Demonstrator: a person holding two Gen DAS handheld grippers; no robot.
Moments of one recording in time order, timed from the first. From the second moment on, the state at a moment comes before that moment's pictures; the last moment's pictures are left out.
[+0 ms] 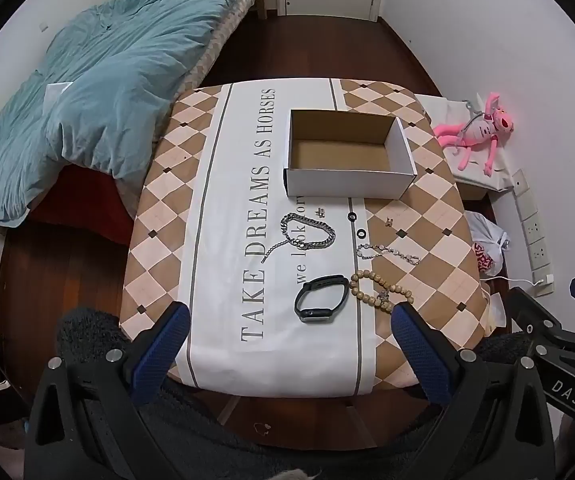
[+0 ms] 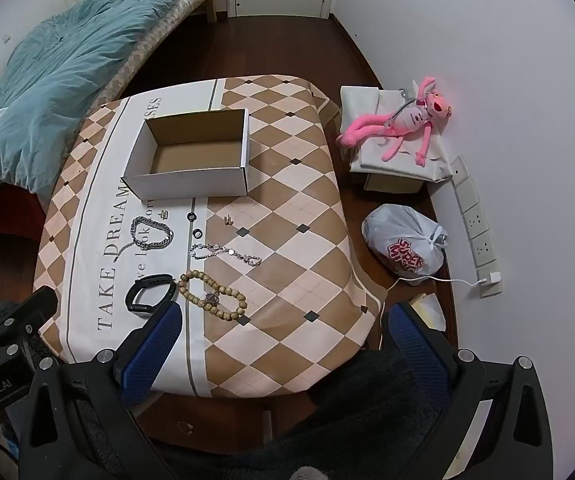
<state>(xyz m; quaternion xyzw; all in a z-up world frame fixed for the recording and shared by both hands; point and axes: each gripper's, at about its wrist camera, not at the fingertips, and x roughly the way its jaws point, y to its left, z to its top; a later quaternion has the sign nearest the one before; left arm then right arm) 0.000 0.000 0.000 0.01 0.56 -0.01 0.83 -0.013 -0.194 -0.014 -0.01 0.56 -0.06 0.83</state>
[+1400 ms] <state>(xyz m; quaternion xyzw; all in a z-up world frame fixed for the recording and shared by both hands) 0.003 0.000 0.002 0.01 0.56 -0.01 0.83 -0.013 -0.196 -0.013 -0.01 0.56 -0.06 0.83</state>
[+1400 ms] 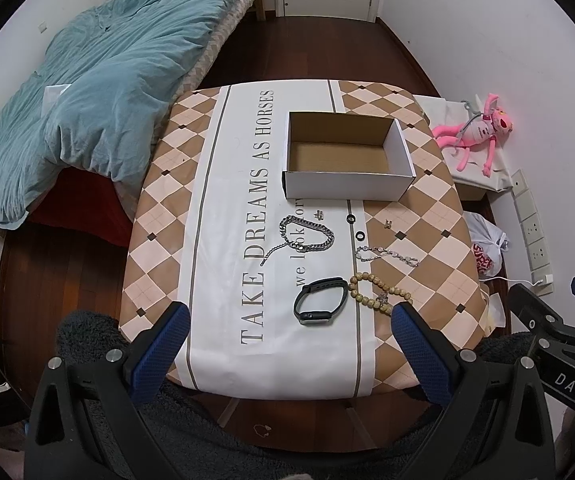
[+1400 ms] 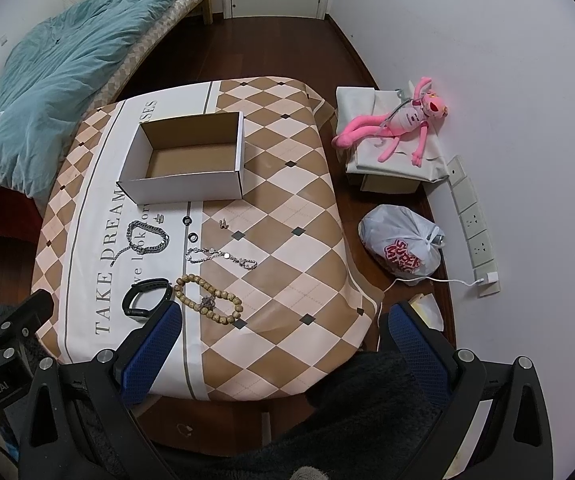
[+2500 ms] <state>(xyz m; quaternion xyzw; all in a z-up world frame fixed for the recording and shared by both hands) 0.001 -0.006 0.017 0.02 0.55 -0.02 0.83 -0.013 -0.199 0.000 -0.01 0.55 -0.07 0.83</state>
